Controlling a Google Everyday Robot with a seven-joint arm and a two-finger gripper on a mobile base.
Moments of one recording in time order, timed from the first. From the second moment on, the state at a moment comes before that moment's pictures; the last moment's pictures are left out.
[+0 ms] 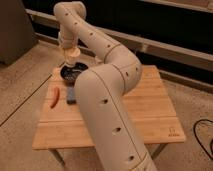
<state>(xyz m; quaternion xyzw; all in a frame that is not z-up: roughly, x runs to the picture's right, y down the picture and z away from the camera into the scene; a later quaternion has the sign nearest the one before) -0.203 -0.178 0.805 -0.30 0.00 0.46 0.84</state>
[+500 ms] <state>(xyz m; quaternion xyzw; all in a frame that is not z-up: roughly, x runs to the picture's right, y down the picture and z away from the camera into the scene) -0.192 -0.172 0.836 -0.29 0.04 0.44 0.85</state>
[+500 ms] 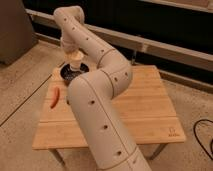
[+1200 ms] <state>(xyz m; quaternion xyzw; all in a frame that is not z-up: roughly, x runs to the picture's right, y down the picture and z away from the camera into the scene) -0.191 -0.163 0.869 -0.30 0.04 0.46 0.84</state>
